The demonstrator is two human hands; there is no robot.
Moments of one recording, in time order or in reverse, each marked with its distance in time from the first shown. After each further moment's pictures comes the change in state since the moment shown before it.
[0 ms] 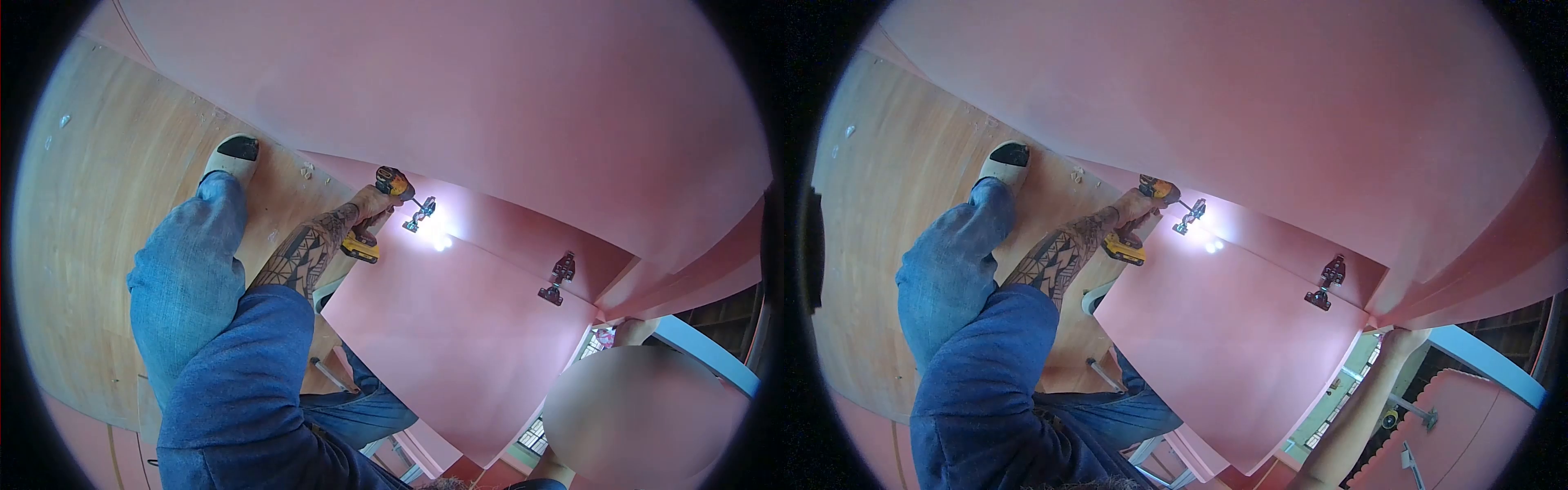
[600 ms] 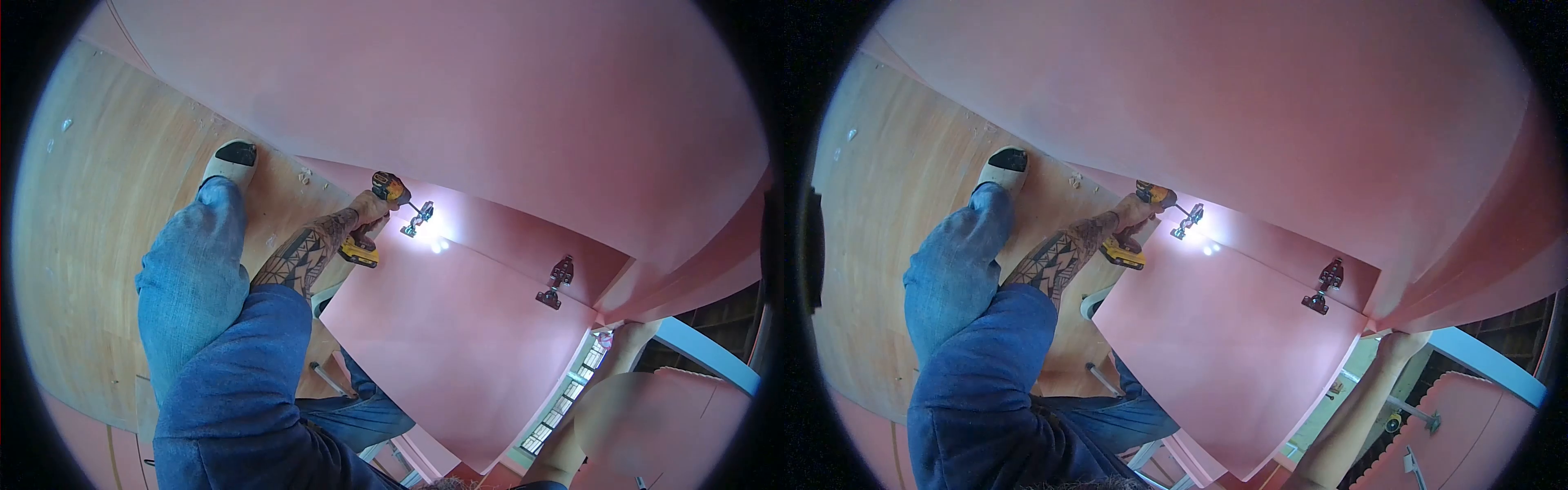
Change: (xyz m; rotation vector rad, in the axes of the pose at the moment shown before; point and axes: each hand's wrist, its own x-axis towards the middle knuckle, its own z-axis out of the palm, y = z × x) left_hand 0.010 -0.004 0.004 0.097 0.064 0.003; right_hand -0.005 -0.014 0.011 0.164 0.000 0.043
